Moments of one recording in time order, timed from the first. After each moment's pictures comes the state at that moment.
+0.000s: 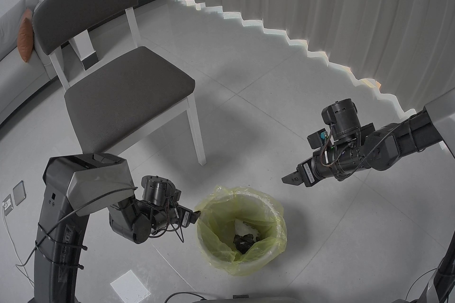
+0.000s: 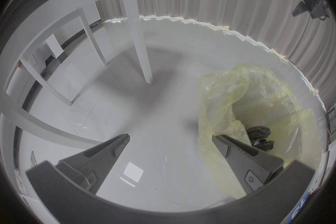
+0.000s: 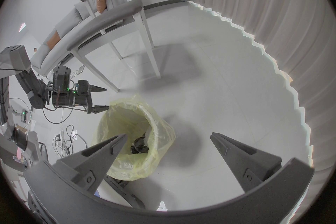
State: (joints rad) left arm -0.35 2.53 -0.93 -0.92 0.01 0.13; right arm 0.40 2.06 -1.20 -0.06 0.05 -0.09
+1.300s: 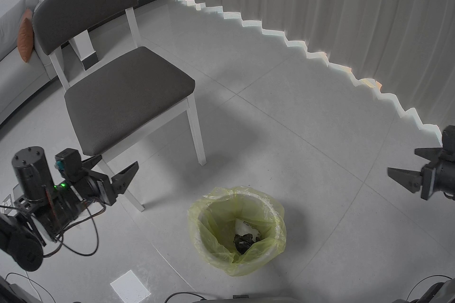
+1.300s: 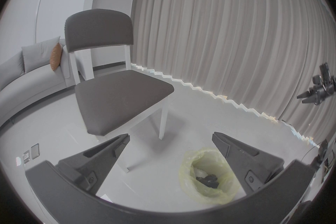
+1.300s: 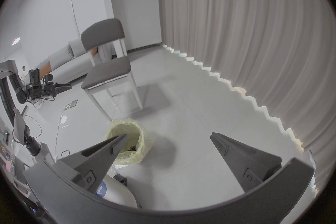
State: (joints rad) left arm -0.24 1.54 -0.26 -1.10 -0.07 -0.06; right arm 0.23 1.10 -0.64 -0.04 0.03 -0.07
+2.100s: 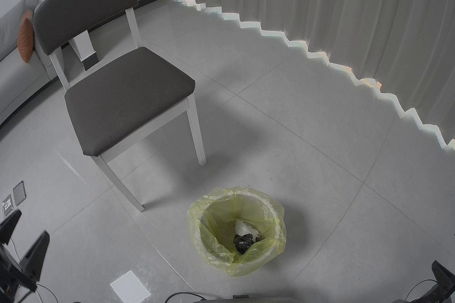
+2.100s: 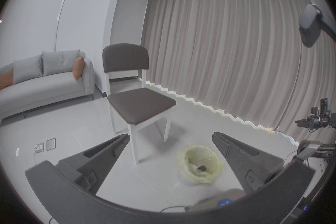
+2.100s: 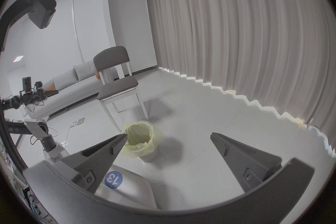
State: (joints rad) left arm -0.07 0.36 -0.25 -0.07 -0.17 -0.10; right arm 0.03 0.15 -0.43 0.47 0.19 0.02
